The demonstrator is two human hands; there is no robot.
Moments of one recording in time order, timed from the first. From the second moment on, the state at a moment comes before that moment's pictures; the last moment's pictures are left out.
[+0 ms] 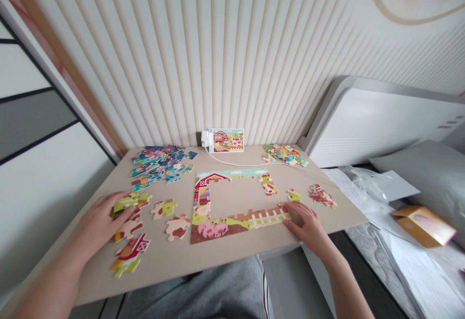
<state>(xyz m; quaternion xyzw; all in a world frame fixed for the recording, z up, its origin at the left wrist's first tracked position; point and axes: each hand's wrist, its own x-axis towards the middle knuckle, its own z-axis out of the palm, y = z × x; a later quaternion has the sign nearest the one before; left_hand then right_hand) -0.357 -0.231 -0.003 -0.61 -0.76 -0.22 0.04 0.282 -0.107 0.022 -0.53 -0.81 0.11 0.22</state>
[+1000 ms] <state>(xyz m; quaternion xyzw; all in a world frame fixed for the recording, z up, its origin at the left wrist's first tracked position) -0.334 -0.236 0.021 -0.57 -0.77 -0.29 0.02 0.288 -0.097 0.006 -0.50 -0.81 0.12 0.27</state>
